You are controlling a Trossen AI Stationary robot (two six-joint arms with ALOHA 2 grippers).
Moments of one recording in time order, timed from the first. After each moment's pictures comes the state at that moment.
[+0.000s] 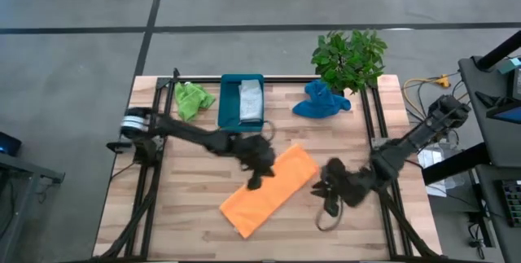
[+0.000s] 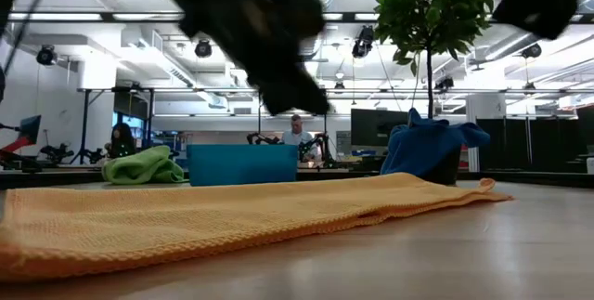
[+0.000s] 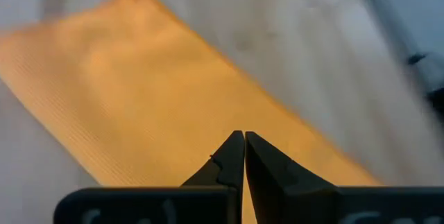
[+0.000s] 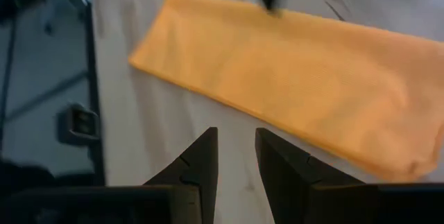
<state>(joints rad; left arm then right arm) -0.06 1.81 1.13 -0.03 0.28 -0.08 0.67 1.27 0.86 -0.45 0.43 0.97</state>
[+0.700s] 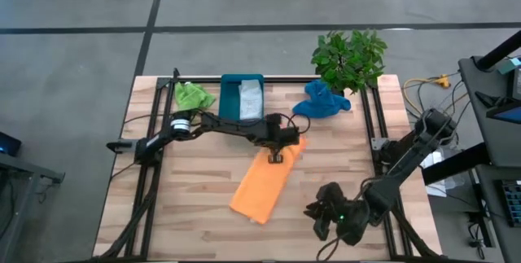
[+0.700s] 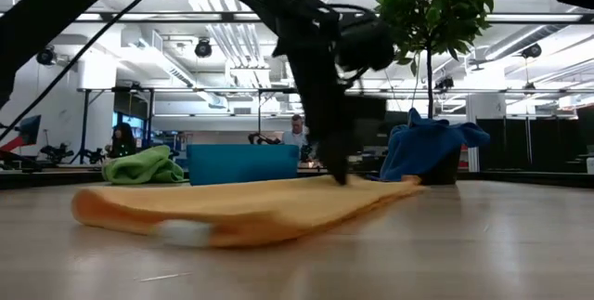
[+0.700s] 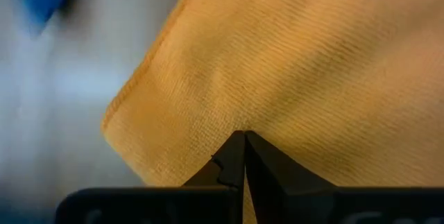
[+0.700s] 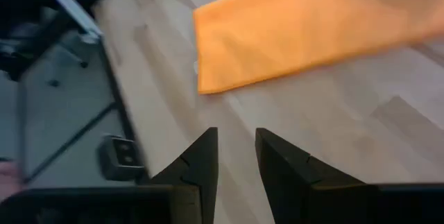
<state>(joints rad) 0.06 2.27 1.77 -0.70 -0.35 0.10 0.83 1.56 1.07 -0.46 0.62 1.34</state>
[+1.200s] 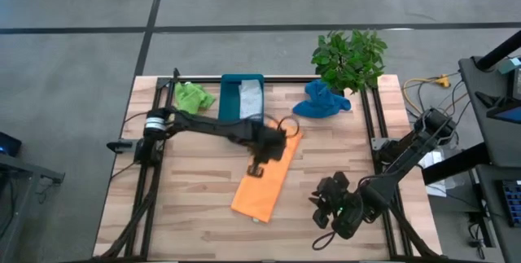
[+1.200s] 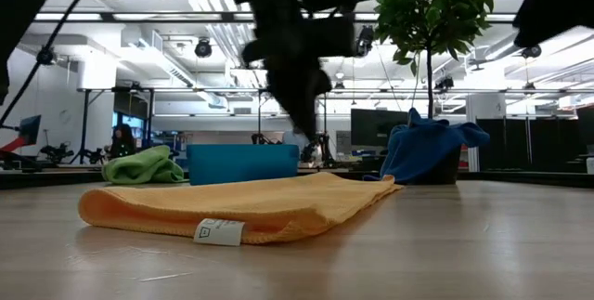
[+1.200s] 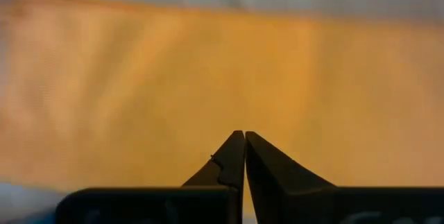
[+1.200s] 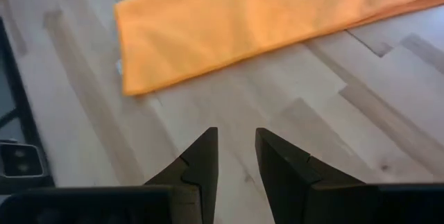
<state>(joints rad) -0.02 2.00 1.61 -0.82 0.05 0.29 0.80 1.55 1.07 -0.70 0.63 1.36</state>
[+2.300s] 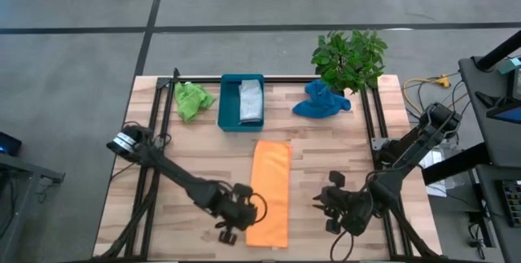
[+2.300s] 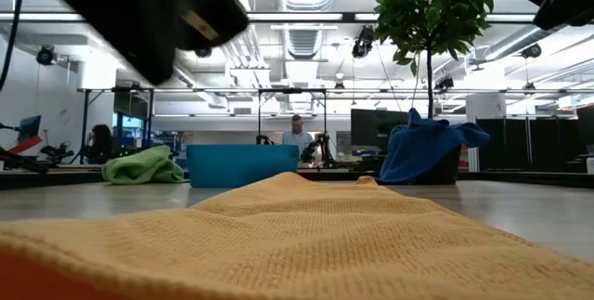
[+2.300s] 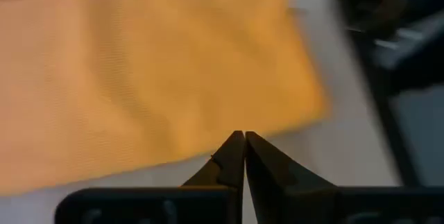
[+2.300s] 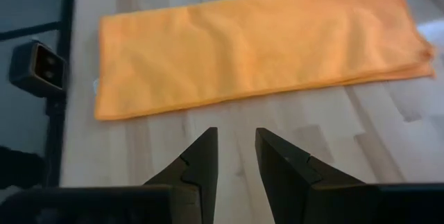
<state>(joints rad) -0.55 1.83 1.34 -0.53 -0.02 -0.27 0.82 1.46 0.96 -0.52 0.58 0.88</state>
